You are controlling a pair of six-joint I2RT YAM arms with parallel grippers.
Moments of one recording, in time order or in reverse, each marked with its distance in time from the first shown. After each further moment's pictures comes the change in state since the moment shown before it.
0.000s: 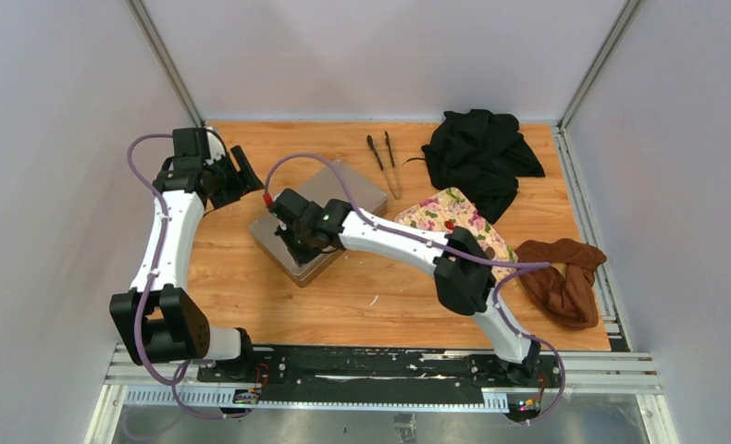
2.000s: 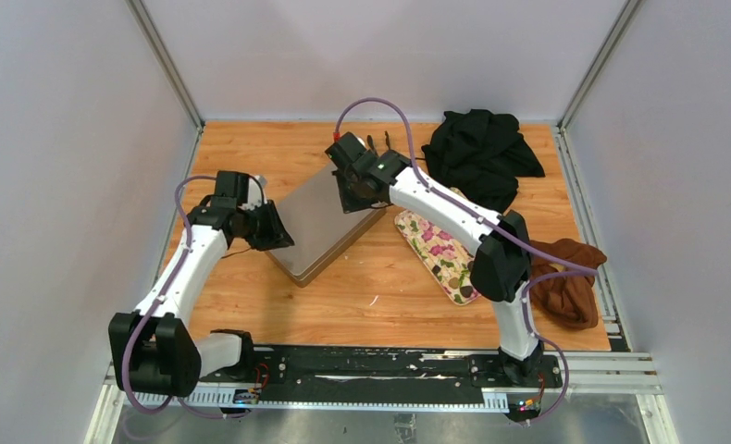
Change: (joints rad) left arm -0.179 -0.166 -0.349 -0.013 0.140 -0.055; right arm -0.244 -0.145 -0.046 -0.137 0.143 0.137
